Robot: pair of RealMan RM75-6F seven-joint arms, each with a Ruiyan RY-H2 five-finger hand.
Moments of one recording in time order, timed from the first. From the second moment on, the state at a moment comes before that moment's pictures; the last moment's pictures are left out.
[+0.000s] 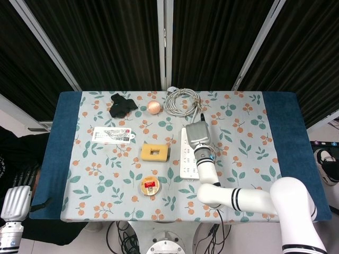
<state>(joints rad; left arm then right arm) -0.02 -1.34 0.00 -1.33 1.51 1.51 -0.17 1.18 -1.72 0.30 -1.39 -0.18 1.13 -1.13</state>
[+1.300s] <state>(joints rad) -0.02 -1.32 -0.01 -1.39 1.51 1.51 -0.12 1.06 -1.46 0.30 -1.74 -0.26 1.12 -0.96</state>
